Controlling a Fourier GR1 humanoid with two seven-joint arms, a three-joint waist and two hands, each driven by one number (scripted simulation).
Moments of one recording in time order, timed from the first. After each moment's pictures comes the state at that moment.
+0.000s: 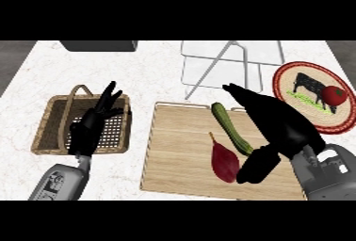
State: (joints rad) left arm -0.21 0.25 -0.22 -1.41 0.06 0.16 0.01; right arm -0.57 -0.51 0.50 -1.88 0.11 0.32 1.03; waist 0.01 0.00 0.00
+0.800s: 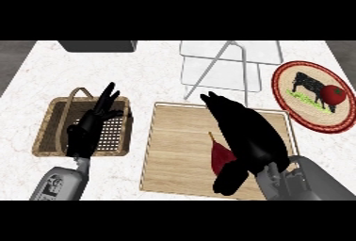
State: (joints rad) left arm -0.19 0.23 -0.20 -1.44 0.03 0.13 0.02; right arm -0.59 -0.37 0.60 -1.89 0.26 0.31 1.11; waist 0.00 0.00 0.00
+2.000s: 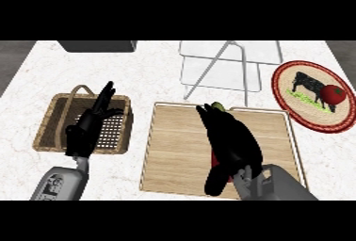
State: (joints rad) left arm -0.19 0.20 -0.15 -1.44 -0.01 0.10 0.01; right arm -0.47 -0.23 0.63 -1.78 0.48 0.36 1.07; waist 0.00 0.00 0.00
